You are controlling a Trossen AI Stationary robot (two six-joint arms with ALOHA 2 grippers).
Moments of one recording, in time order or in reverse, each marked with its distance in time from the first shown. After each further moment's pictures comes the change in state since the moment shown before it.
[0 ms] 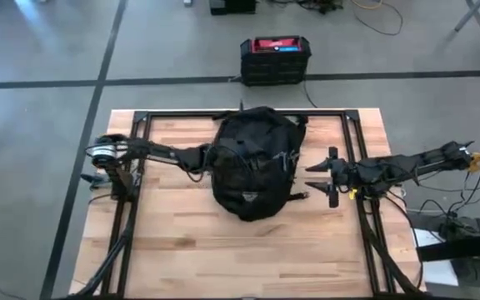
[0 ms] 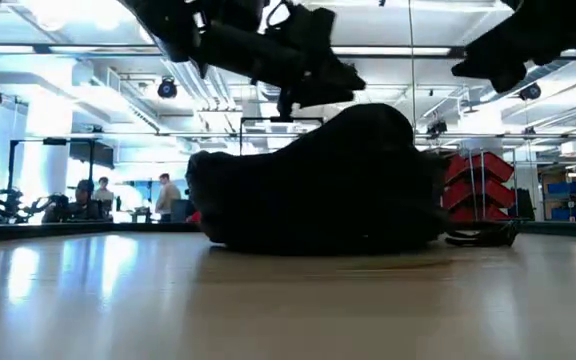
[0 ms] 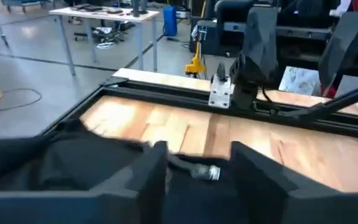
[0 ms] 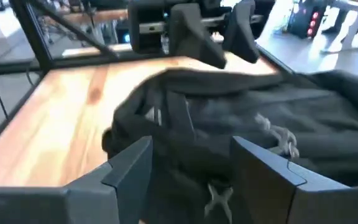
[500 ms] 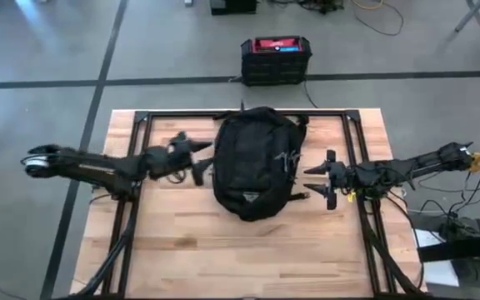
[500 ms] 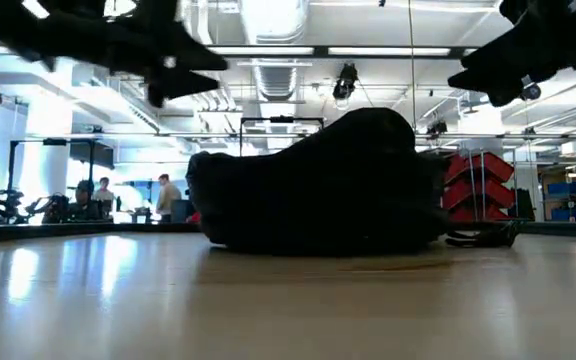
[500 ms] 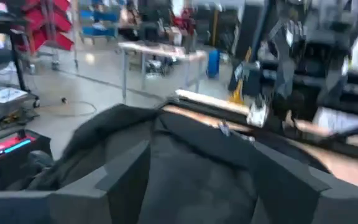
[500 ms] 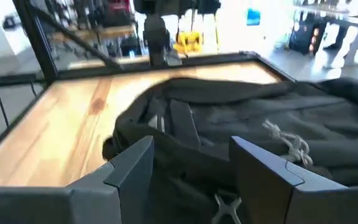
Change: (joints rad) left arm -0.048 -0.792 -0.678 0.054 -0.276 -0.080; right arm 0.000 -0.006 -0.142 0.219 -0.001 -0.032
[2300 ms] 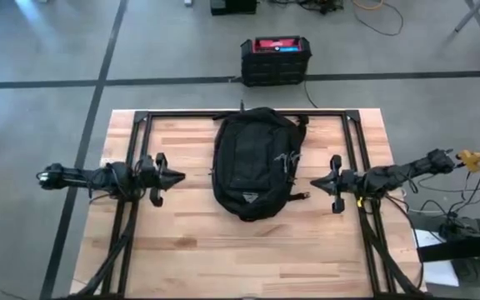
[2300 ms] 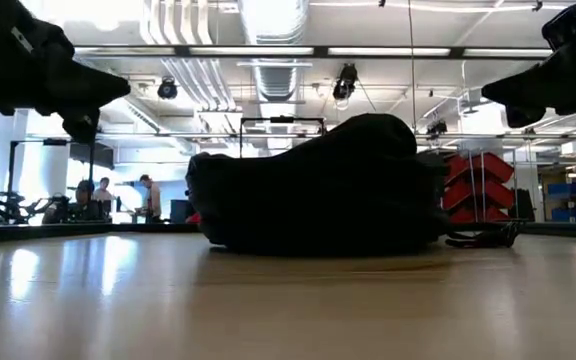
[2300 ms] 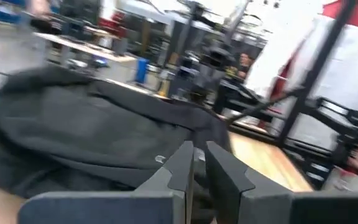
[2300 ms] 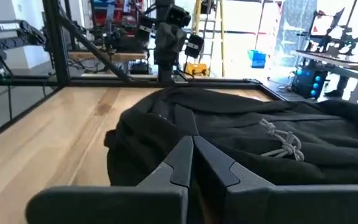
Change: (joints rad) left arm -0.164 -0.919 -0.369 -0.461 0.129 -0.115; right arm 0.087 -0.389 -0.243 -0.016 0.054 -0.144
